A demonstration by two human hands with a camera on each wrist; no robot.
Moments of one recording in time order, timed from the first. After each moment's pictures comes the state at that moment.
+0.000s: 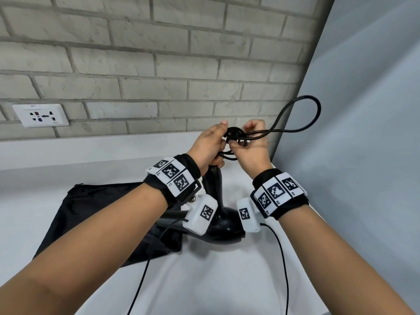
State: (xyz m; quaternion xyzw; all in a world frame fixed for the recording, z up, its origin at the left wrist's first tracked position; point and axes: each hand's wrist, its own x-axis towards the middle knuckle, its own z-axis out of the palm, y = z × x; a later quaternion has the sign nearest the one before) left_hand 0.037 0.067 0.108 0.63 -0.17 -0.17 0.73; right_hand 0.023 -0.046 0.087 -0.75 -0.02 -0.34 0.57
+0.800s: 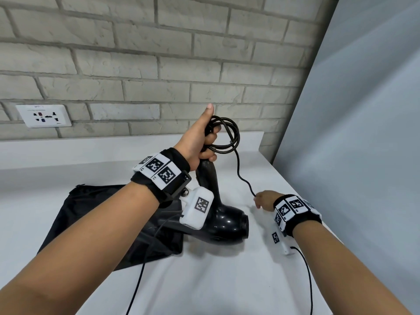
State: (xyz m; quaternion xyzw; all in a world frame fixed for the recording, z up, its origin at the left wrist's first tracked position) left_hand 0.043 0.092 0.129 0.61 -0.15 -0.21 0.75; right_hand 0.006 -0.128 0.001 -0.96 0.15 0.19 0.16
